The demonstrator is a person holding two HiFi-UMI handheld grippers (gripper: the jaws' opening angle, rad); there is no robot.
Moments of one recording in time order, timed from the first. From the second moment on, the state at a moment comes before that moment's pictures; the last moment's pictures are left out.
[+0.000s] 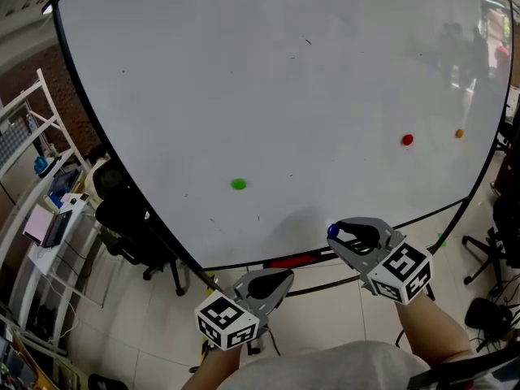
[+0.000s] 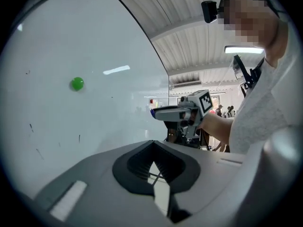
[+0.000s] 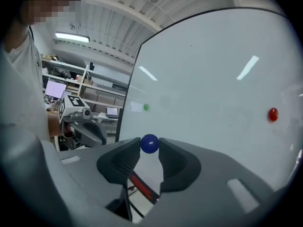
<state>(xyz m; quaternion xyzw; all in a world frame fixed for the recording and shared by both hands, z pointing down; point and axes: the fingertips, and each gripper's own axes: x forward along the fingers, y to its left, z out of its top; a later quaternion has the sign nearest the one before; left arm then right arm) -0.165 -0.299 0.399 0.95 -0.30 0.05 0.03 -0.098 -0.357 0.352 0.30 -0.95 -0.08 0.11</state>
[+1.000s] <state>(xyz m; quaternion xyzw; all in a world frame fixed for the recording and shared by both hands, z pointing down) -0.149 -0.289 0.396 0.95 -0.31 0.07 0.01 -0.098 -0.308 0.403 0.26 -0.96 0.00 0.10</state>
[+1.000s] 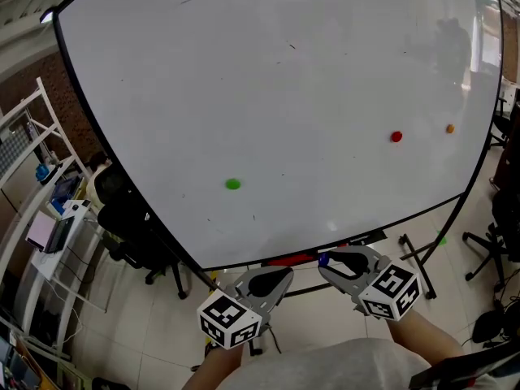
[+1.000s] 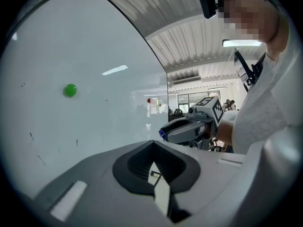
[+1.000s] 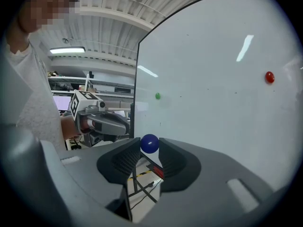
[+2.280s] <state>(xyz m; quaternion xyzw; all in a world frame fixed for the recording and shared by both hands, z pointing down) -0.128 -0.314 0.396 0.95 -0.31 0.06 0.03 -0.072 -0.345 0.379 0.30 -0.94 -0.12 0.13</state>
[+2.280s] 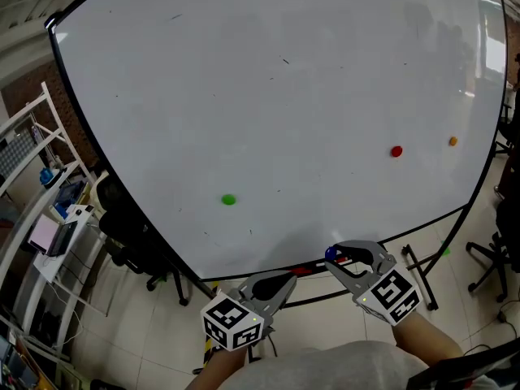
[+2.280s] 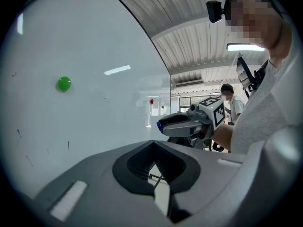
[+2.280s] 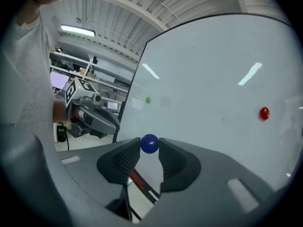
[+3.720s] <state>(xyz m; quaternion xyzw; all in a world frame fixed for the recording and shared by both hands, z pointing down) -0.143 -0.333 0.399 0.94 -0.33 0.07 0.05 -0.091 -0.481 0.312 0.47 -0.75 -0.41 0.23</state>
